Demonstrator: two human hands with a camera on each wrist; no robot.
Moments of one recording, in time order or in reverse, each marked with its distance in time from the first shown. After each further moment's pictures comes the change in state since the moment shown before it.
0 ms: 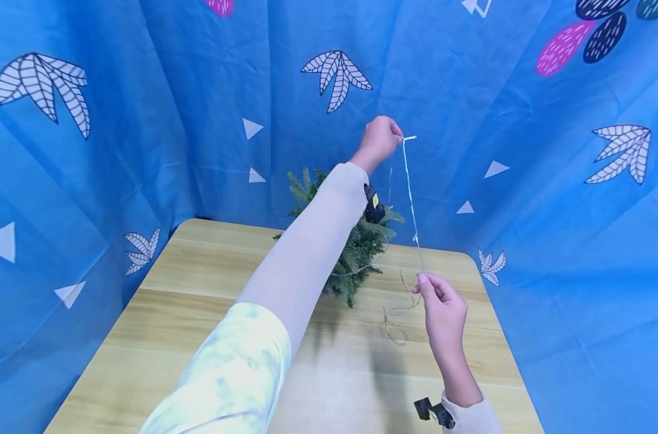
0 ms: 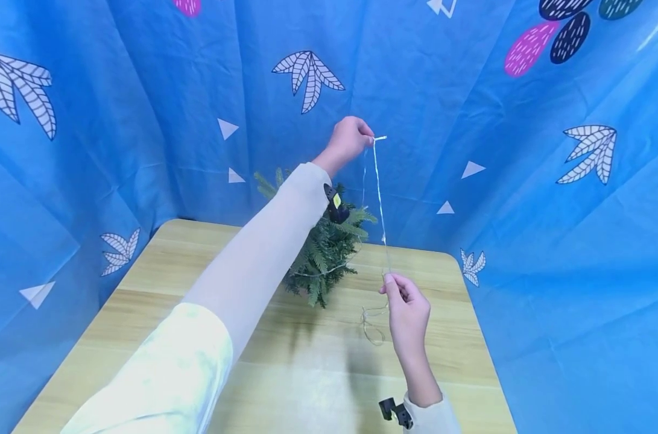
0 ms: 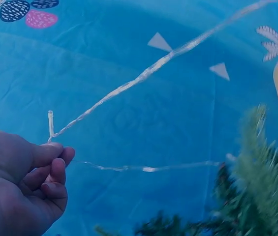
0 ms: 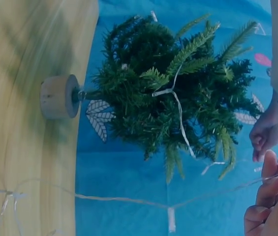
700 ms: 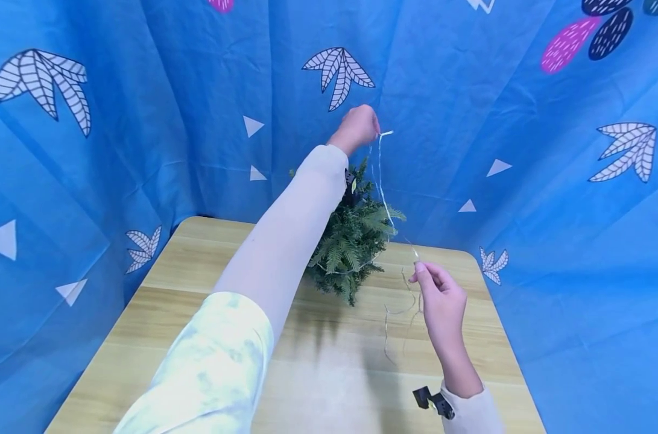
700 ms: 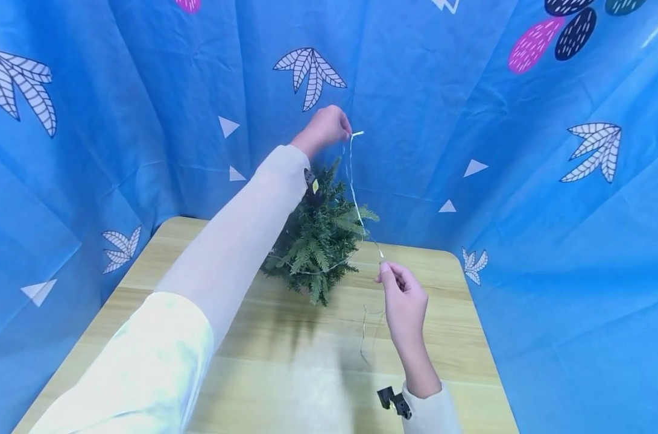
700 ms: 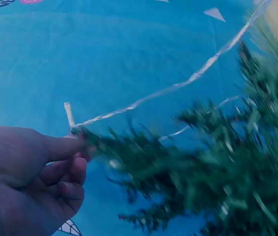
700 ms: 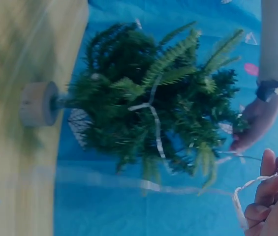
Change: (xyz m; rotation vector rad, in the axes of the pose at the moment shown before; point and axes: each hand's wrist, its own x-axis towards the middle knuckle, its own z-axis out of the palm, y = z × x) left_hand 0.009 -0.010 -0.050 0.375 -0.136 0.004; right_hand 0.005 -0.024 0.007 0.007 -0.026 -0.051
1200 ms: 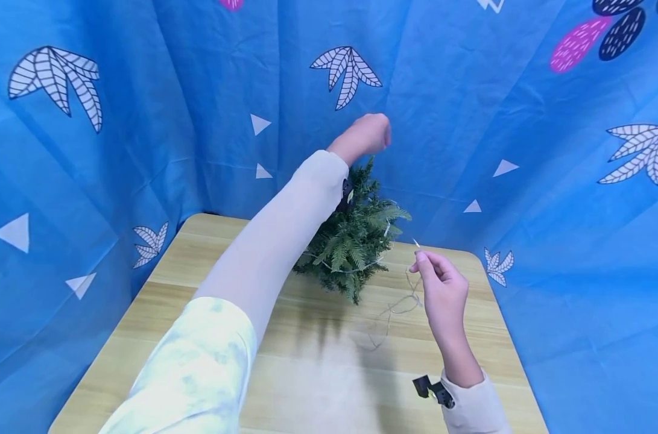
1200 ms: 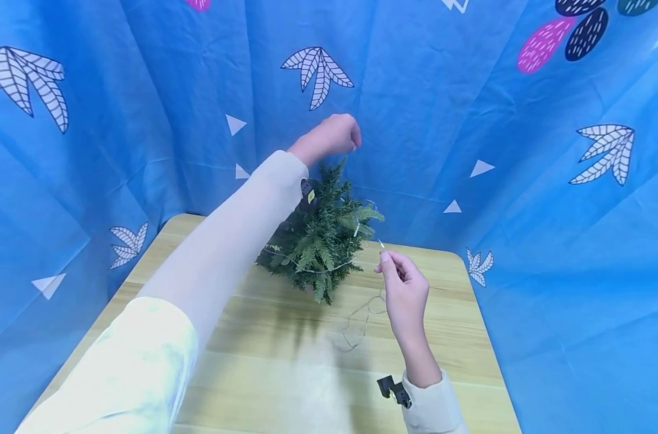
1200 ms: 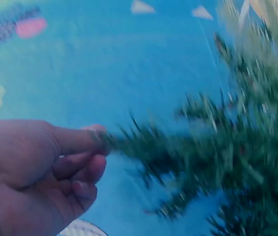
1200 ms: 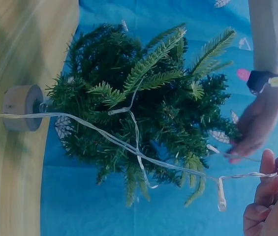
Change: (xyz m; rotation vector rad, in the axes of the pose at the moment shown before) left_hand -0.025 0.007 -0.001 0.233 -0.138 0.144; right_hand 0.008 -0.017 0.008 0.056 -0.032 -0.069
